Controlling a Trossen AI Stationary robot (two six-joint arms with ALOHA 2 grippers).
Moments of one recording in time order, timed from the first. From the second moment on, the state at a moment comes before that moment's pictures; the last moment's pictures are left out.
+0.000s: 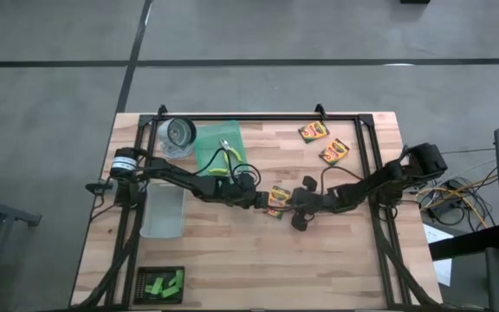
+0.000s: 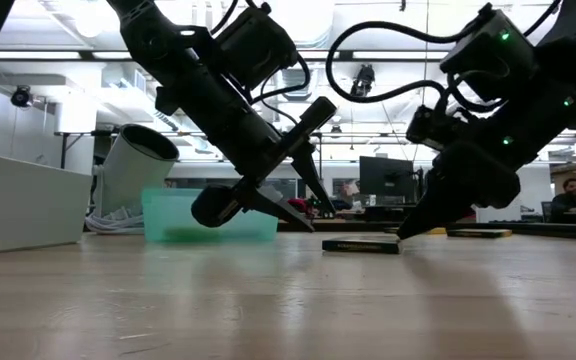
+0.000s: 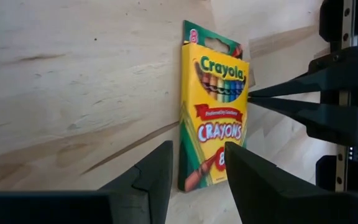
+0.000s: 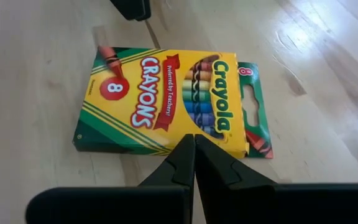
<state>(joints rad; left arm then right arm) -0.05 1.88 1.03 0.14 -0.13 -1.37 0.21 1.60 0.45 0.34 0.38 0.41</state>
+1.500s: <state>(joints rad) -0.05 1.88 1.03 0.13 -0.13 -1.37 0.21 1.66 0.48 0.32 0.34 0.39</state>
